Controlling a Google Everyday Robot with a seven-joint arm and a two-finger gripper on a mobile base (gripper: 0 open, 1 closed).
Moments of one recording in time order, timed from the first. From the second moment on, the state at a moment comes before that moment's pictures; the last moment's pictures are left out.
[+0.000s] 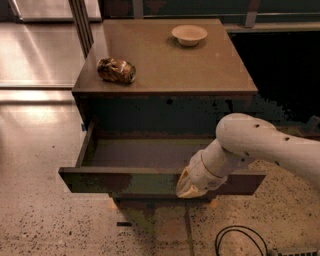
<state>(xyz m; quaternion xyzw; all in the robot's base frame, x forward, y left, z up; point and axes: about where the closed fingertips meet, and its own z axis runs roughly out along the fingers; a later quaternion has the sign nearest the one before) 0.434 -0.070 0.657 -0.73 0.64 0.16 0.18</state>
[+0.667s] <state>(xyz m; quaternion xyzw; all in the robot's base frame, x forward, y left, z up) 0.480 -0.061 0.672 -0.74 0.63 0.12 0.21</state>
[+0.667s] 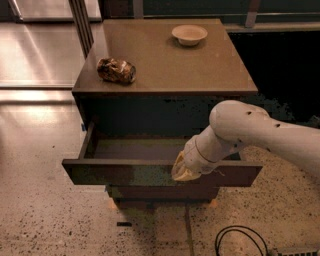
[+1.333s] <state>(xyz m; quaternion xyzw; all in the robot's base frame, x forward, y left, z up) 0.506 -0.074 0.669 -0.73 0.64 0.09 0.21</state>
